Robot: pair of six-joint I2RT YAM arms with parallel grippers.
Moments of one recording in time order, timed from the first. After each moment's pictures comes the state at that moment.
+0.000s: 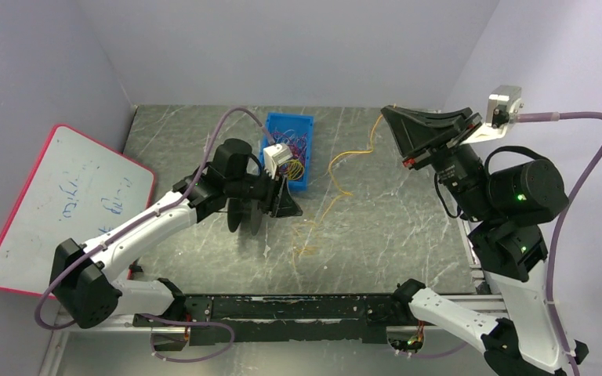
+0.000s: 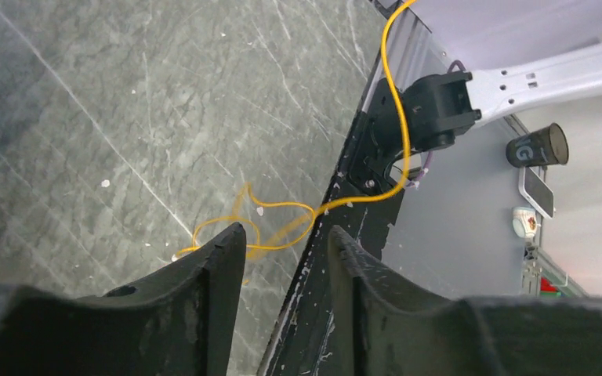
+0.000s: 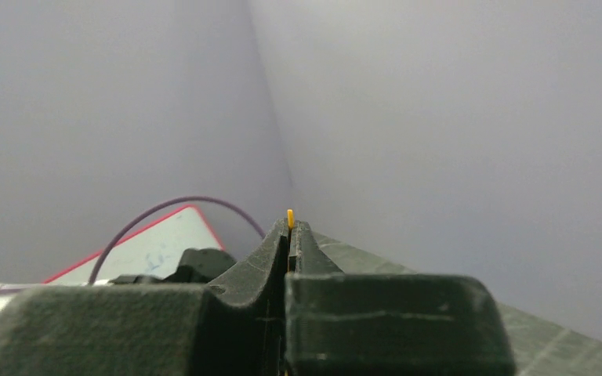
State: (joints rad) left arm -0.72 1.27 1.05 -0.26 0.66 -0.30; right arm 0.65 0.85 1.53 -0.25 -0.08 0.21
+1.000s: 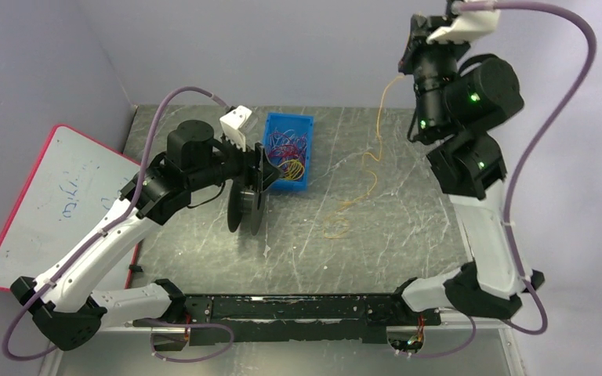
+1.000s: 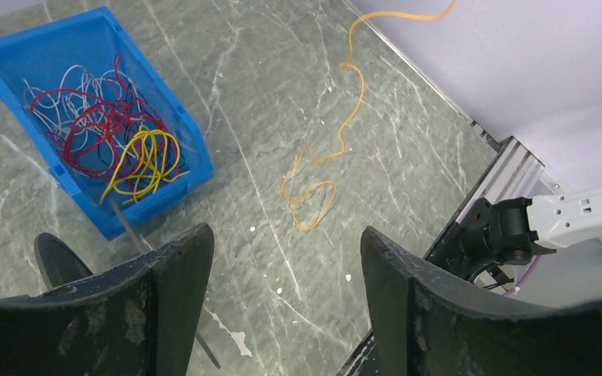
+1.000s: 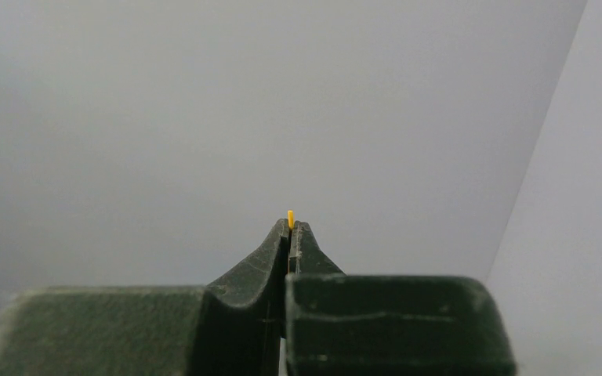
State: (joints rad) left arm -0.73 1.13 1.34 -0.52 0.18 -0.25; right arm 0.65 1.33 2.08 -0.29 0.57 -0.26
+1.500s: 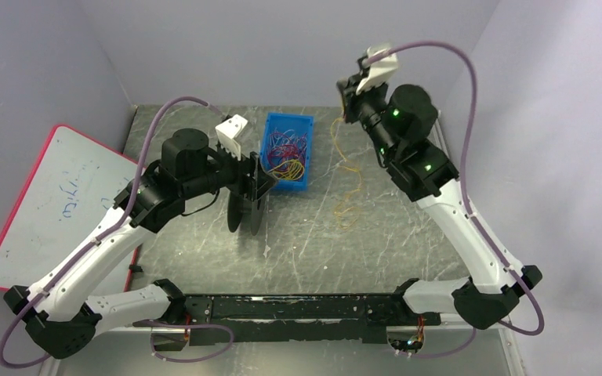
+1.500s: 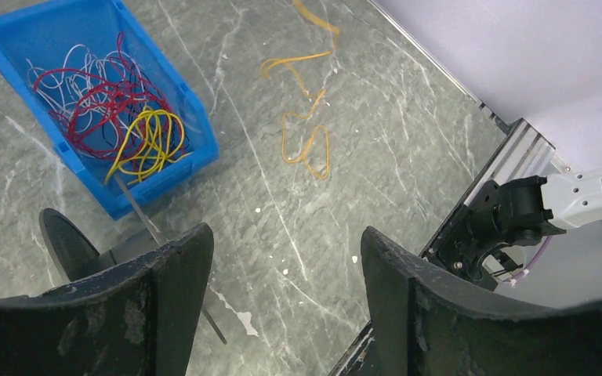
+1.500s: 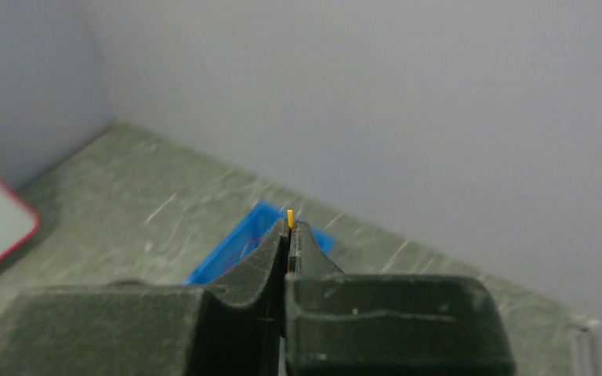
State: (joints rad) left arm -0.73 1.06 1.28 -0.54 0.18 -0.23; right arm 0.64 1.29 1.67 -0.24 0.25 -0.16
